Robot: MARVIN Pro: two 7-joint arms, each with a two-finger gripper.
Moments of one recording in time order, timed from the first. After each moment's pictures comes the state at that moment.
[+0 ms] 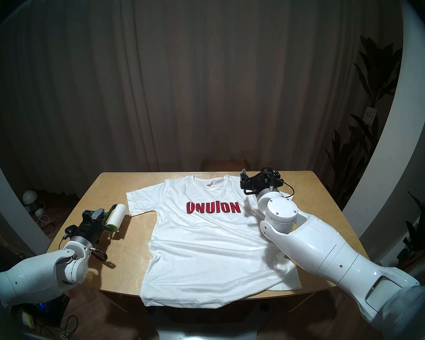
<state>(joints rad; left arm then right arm) 1.58 -0.52 -0.88 -1.51 -2.66 -0.36 -0.51 -1.20 -0.90 0.84 -1.58 0.74 -0.01 -0.54</state>
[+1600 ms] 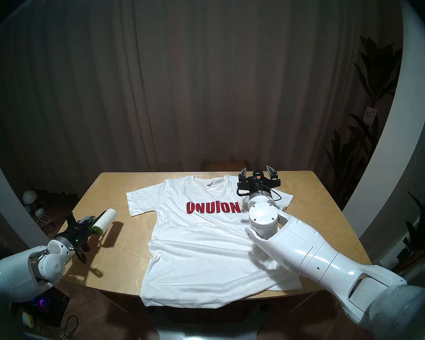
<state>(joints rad) 1.92 -0.42 -1.27 -1.64 -2.88 -0.09 -0.27 -1.14 -1.00 0.74 -1.44 0.52 -0.06 -0.76</state>
